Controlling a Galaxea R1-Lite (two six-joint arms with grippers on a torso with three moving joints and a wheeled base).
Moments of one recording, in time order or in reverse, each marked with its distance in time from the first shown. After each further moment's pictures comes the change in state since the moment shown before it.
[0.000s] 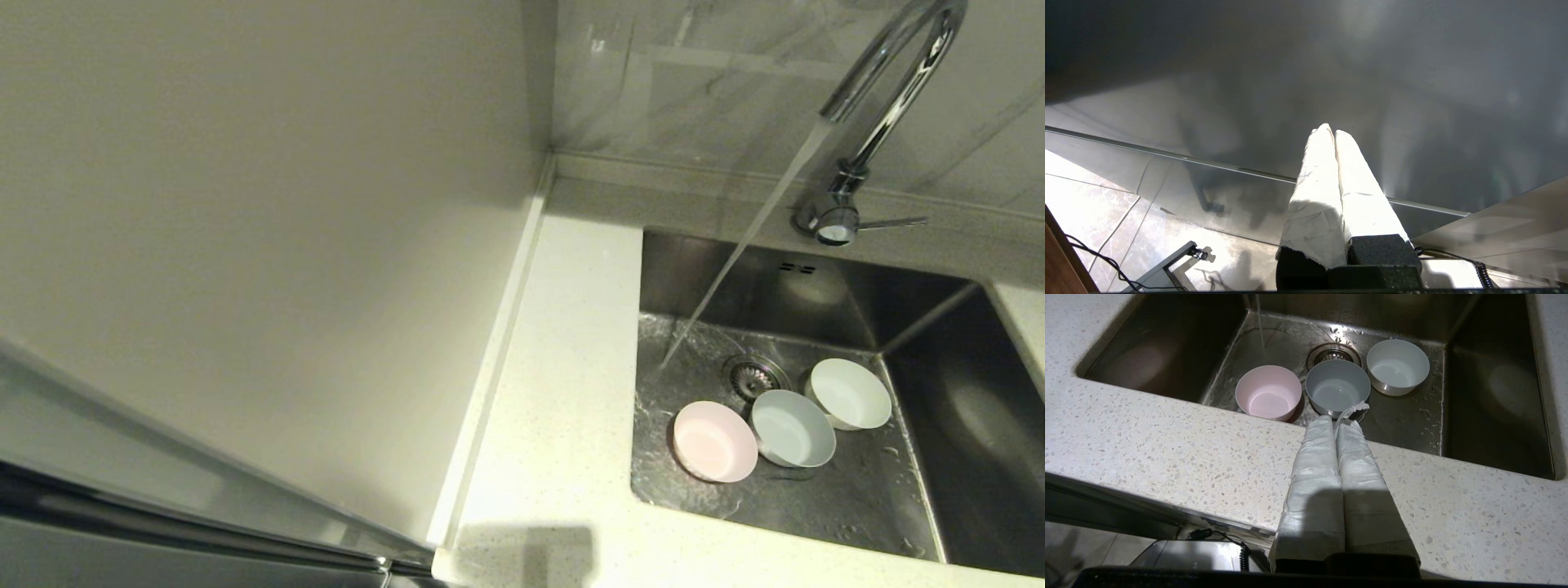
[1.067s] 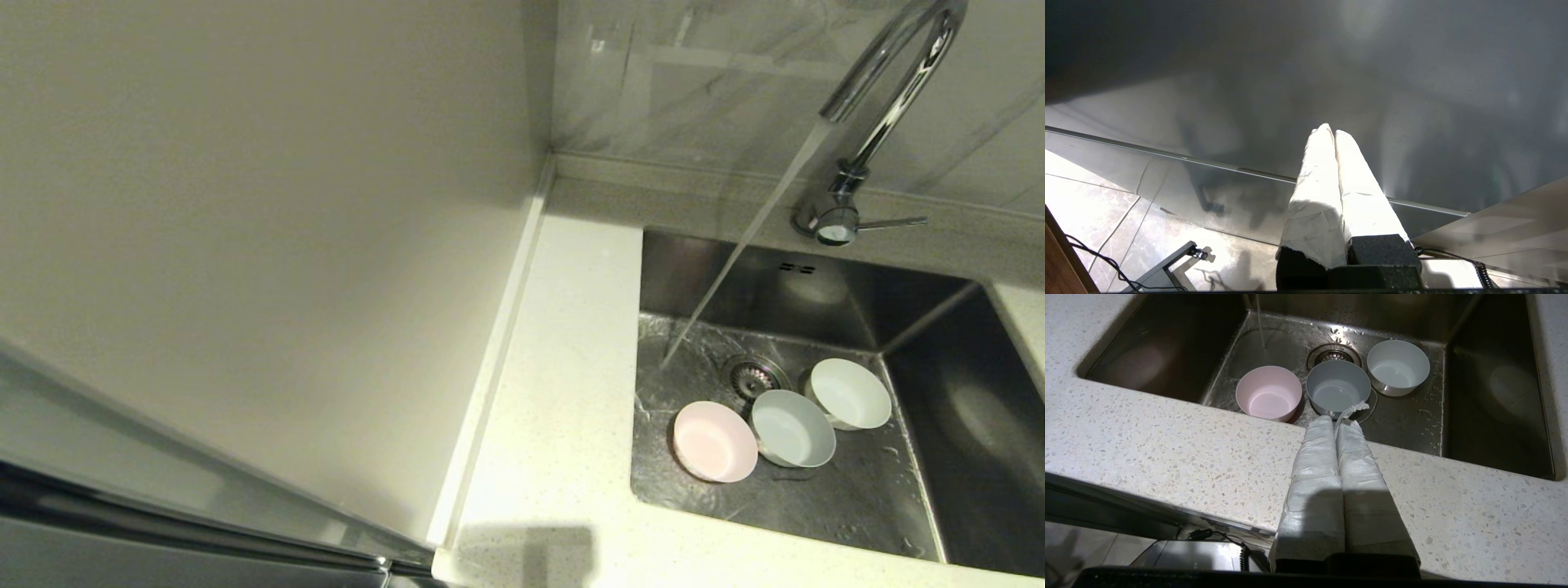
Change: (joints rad) left arm 0.000 0.000 0.000 0.000 0.000 0.000; right arm 0.000 0.000 0.000 -0.001 0.001 0.000
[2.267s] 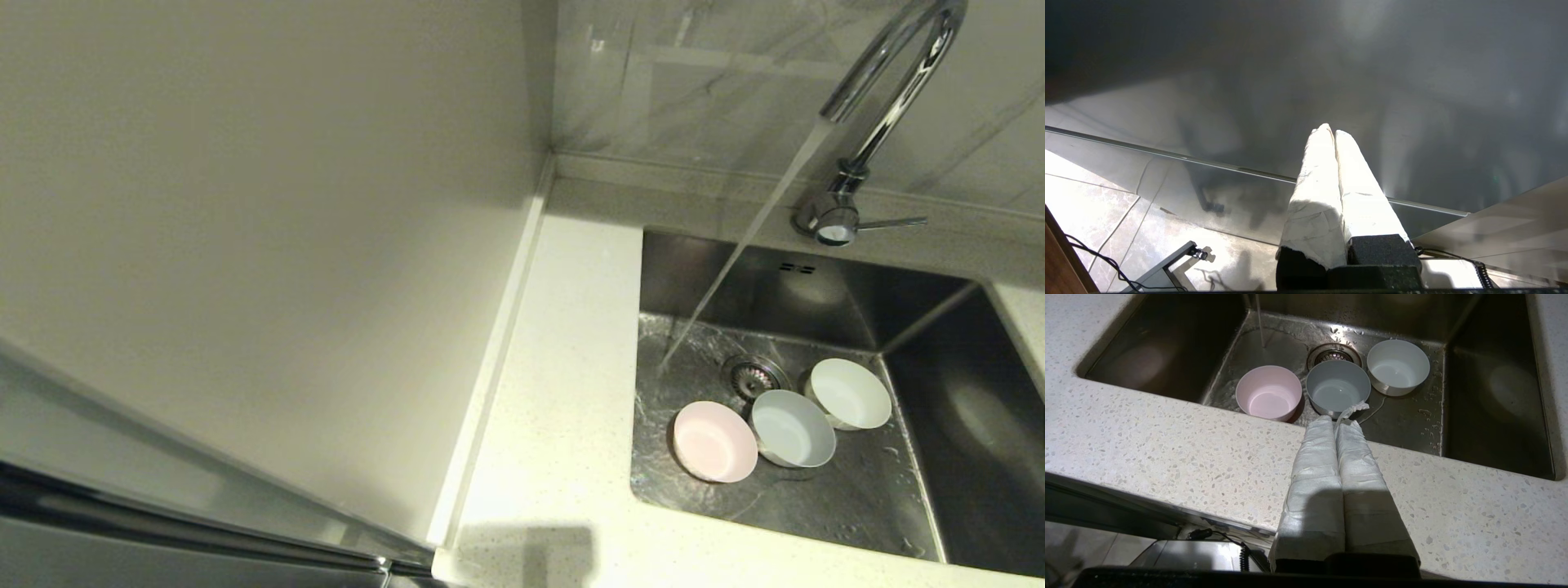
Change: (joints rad) left arm 0.000 0.000 0.000 0.000 -0.001 0.000; right arm 0.000 0.000 0.000 0.001 0.000 0.000
